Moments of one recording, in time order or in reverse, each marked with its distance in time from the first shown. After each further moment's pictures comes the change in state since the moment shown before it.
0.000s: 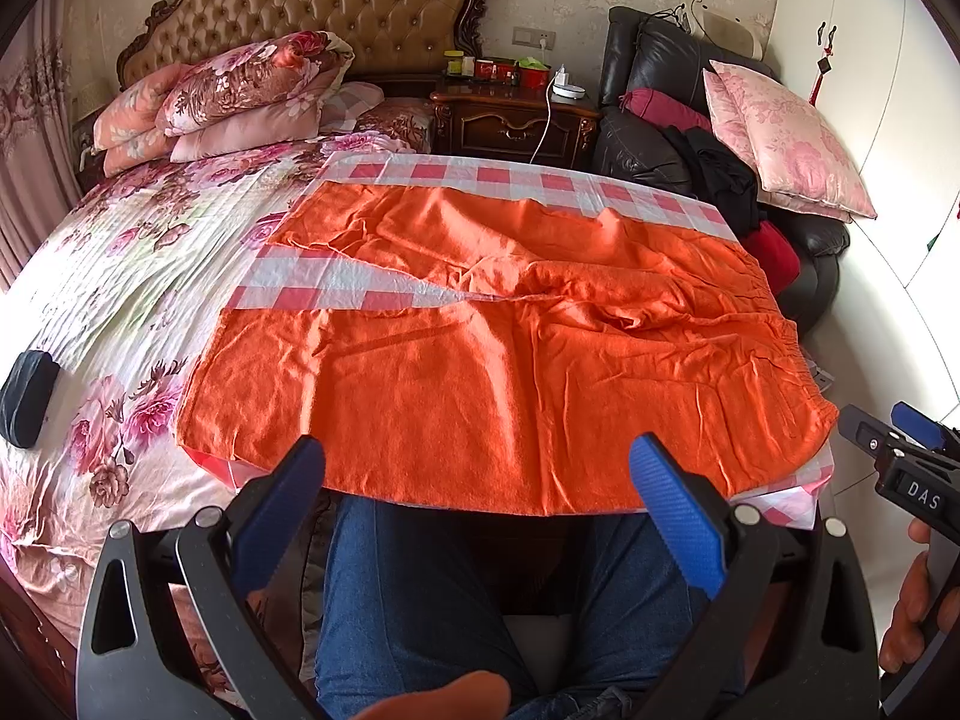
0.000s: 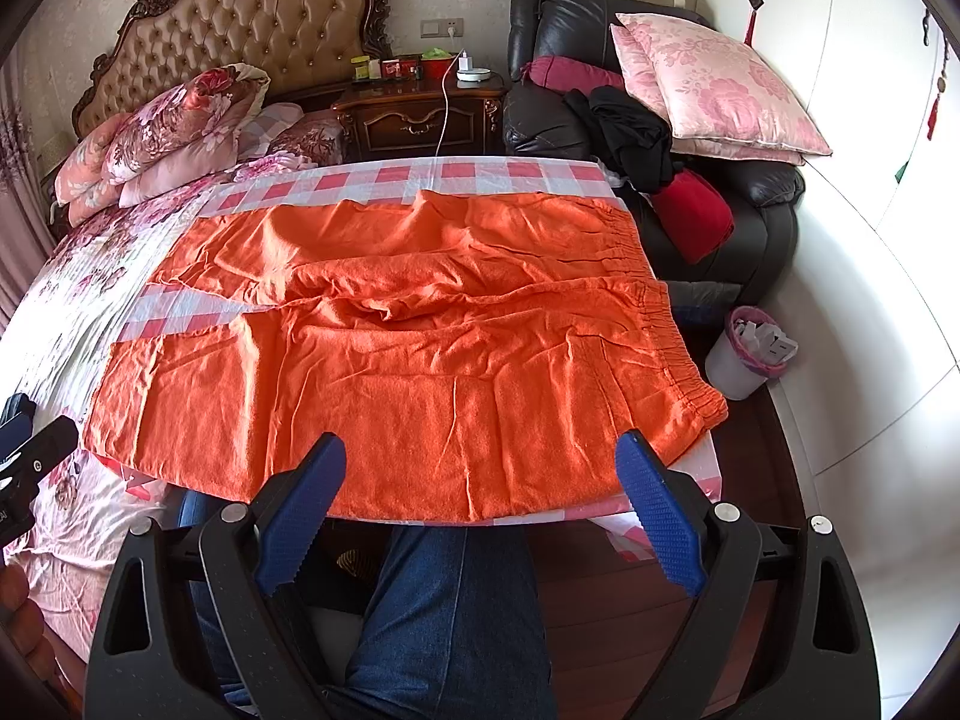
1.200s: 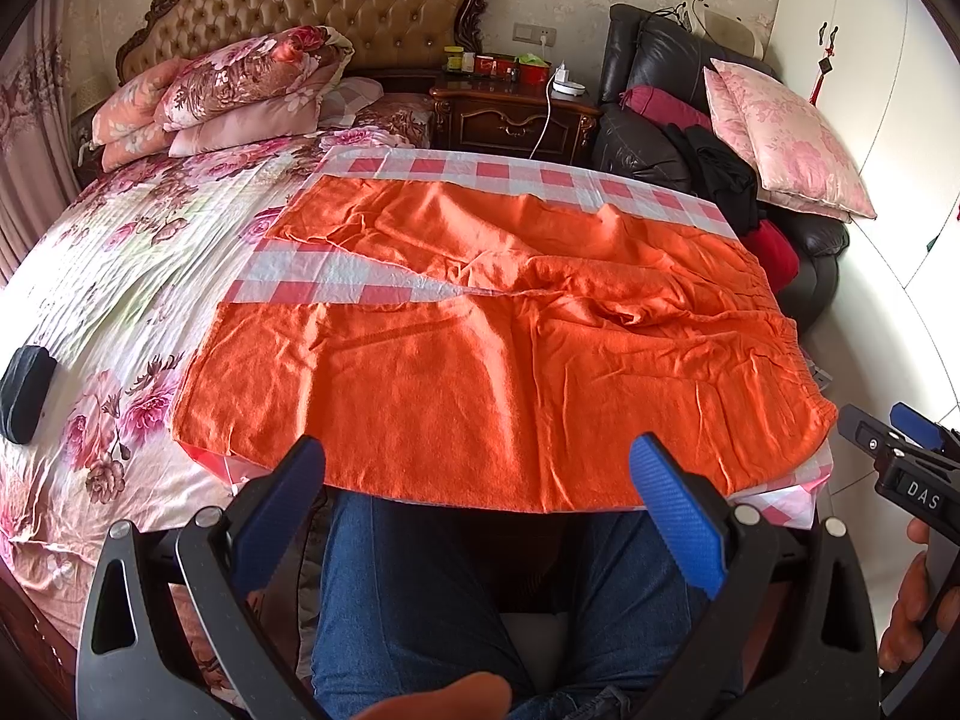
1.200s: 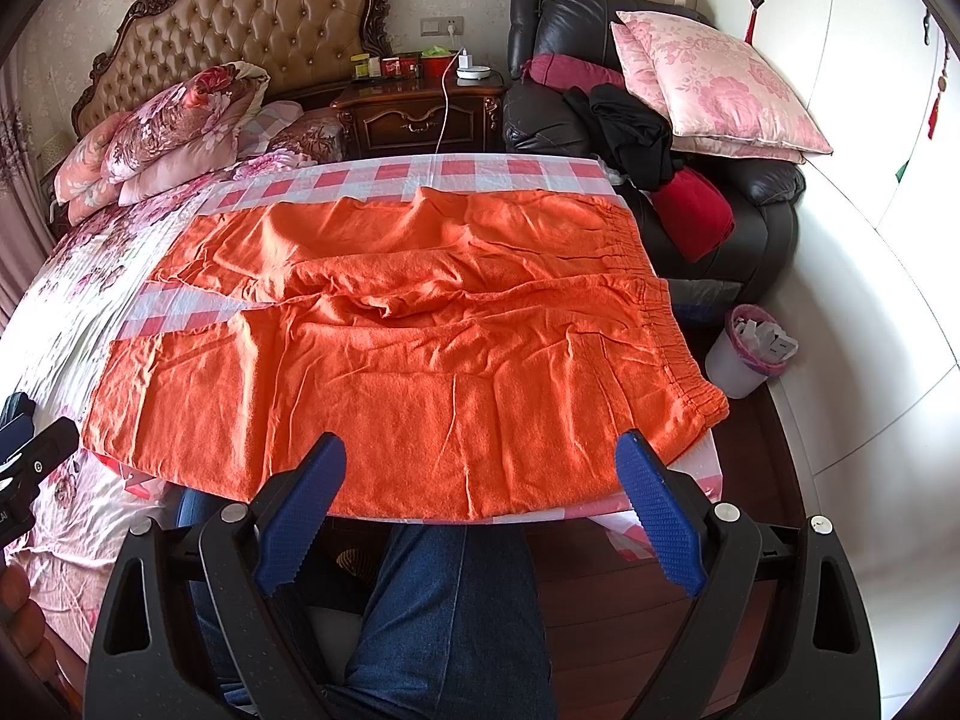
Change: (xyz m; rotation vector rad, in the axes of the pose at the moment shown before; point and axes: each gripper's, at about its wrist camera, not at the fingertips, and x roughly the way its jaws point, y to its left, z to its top) left arm -0.001 0.001 0.000 -0.005 0.006 -0.008; right arm 0.002 0.000 -0.003 0.002 0.001 0.000
